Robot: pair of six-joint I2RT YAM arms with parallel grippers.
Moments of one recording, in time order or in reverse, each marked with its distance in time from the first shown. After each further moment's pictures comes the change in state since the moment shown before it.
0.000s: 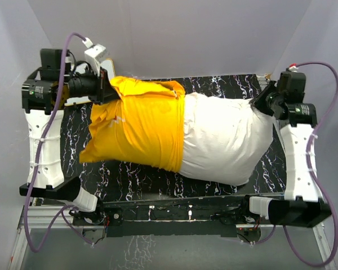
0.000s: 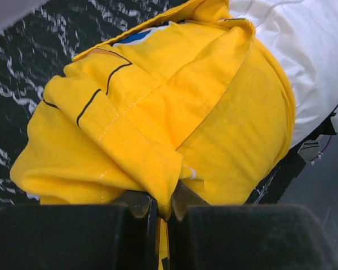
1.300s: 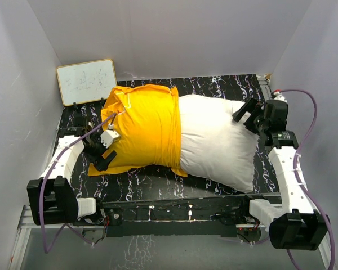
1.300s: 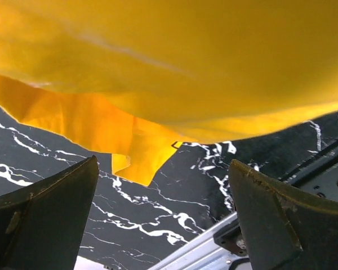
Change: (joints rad) left arm 0.159 -0.270 -1.387 0.315 -0.505 0.682; right arm 0.032 -0.141 -0.474 0.357 0.002 -0.046
